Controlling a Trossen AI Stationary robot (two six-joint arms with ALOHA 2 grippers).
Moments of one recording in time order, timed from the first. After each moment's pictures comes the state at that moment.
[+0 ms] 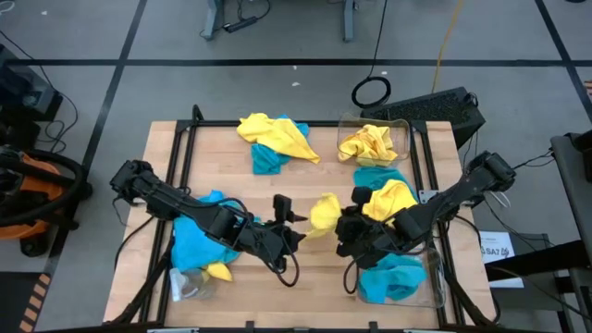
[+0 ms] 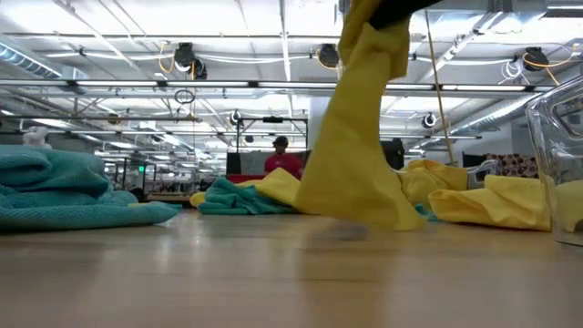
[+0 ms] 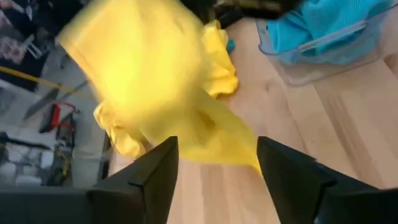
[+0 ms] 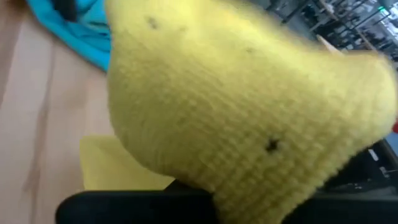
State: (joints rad) left arm -0.43 1.70 1.50 -0.51 -0.60 0.22; right arm 0.53 1.49 1.22 -0.66 0.95 0.19
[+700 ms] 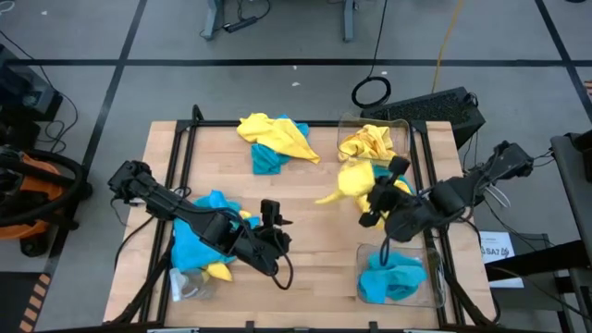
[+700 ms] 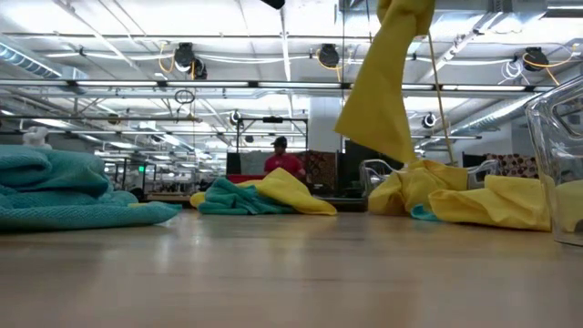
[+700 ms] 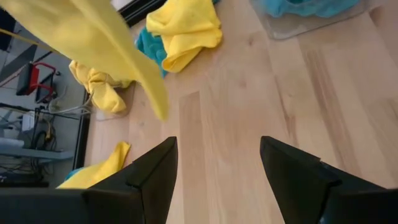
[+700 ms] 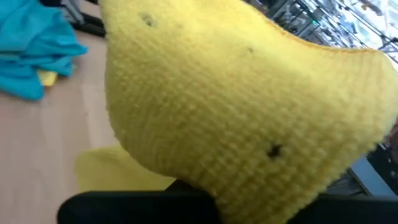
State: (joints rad) left arm -0.48 1.69 1.50 -0.73 -0.60 0.00; right arm 0.51 1.21 1.22 -0.81 1.13 0.14
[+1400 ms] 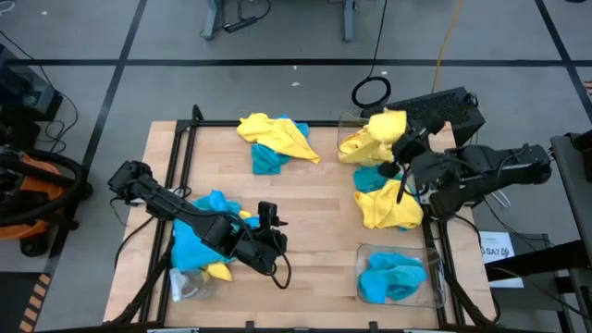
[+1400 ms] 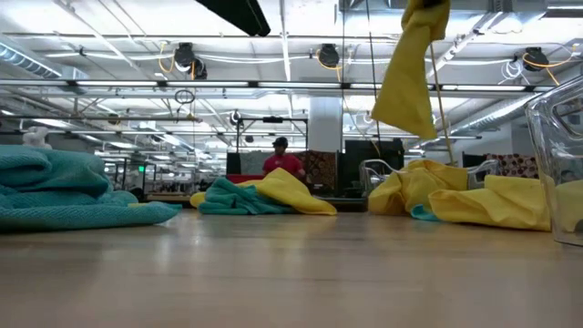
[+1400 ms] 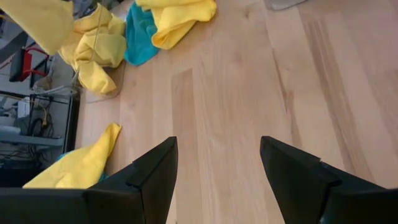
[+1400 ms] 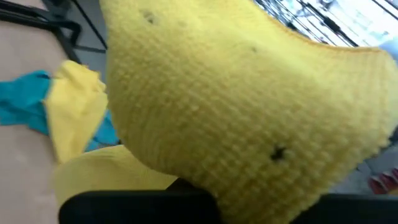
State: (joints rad) left arm -0.49 1.69 1.42 -0.74 -0.60 -0.05; right arm 0.20 0.98 1.22 -0.83 1.18 -0.09
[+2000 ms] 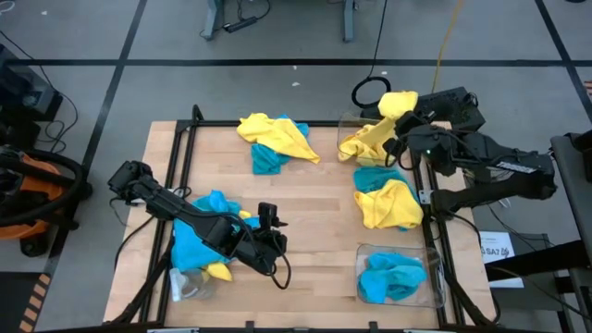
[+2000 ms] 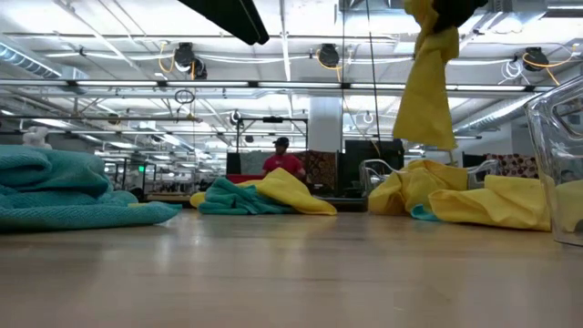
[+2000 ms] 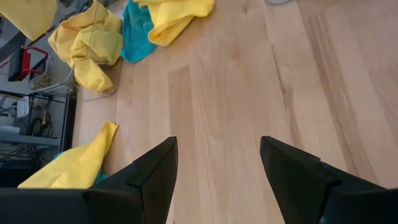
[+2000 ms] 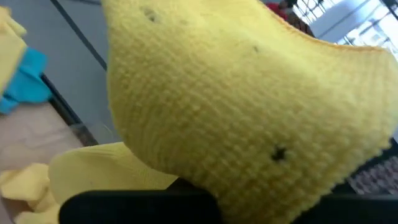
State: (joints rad) left arm -0.49 1.69 1.40 -0.72 -0.59 -0.05; right arm -0.11 0.96 1.22 -0.87 1.12 -0.18
